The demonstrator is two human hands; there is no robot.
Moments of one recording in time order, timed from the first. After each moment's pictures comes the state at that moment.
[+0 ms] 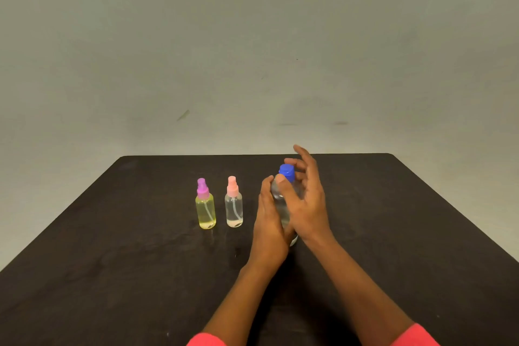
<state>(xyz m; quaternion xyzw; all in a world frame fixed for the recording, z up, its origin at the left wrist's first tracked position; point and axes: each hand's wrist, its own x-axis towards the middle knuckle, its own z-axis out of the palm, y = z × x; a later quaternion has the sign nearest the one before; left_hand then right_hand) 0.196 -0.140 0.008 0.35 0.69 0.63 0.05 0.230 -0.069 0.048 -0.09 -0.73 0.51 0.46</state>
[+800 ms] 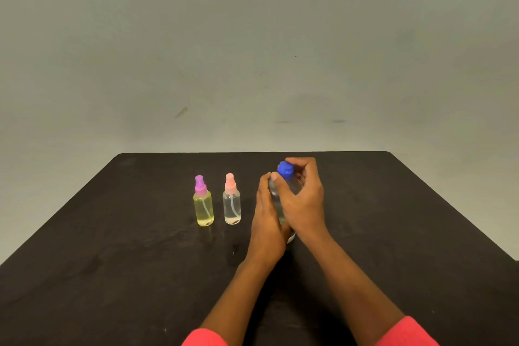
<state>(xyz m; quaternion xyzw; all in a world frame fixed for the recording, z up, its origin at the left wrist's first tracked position) 0.189 -0.134 -0.002 0.36 0.68 0.64 0.05 0.226 -0.068 0.046 -0.12 -0.73 0.47 0.49</state>
